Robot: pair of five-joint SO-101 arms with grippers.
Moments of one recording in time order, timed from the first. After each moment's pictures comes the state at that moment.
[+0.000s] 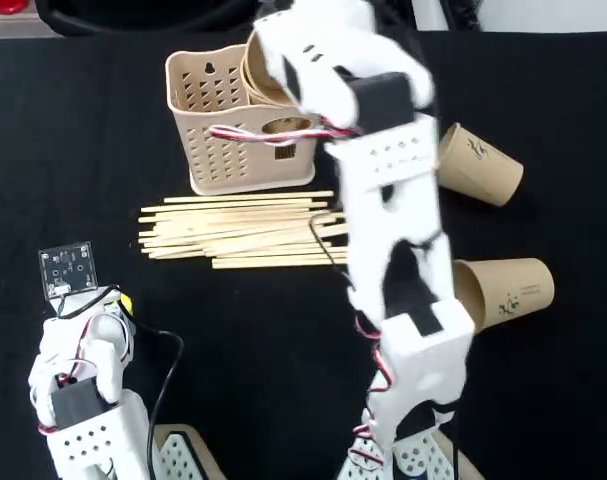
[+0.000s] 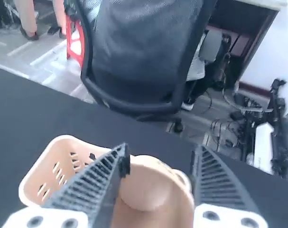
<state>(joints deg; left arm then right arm) -27.6 -103.8 94.7 62.7 -10.6 -20.4 22.2 -55.7 66.2 6.2</state>
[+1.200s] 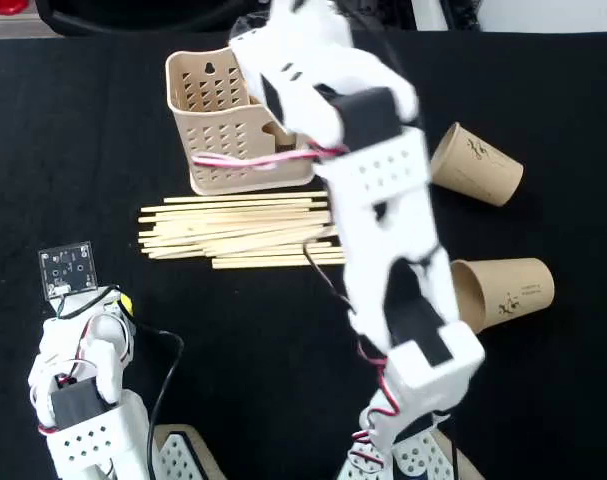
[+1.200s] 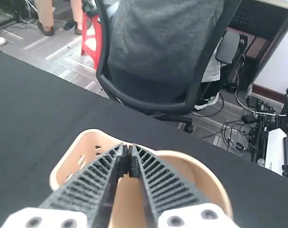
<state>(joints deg) -27.6 -103.8 94.7 62.7 -10.6 -23.8 15.2 -45.3 63.2 6.3</state>
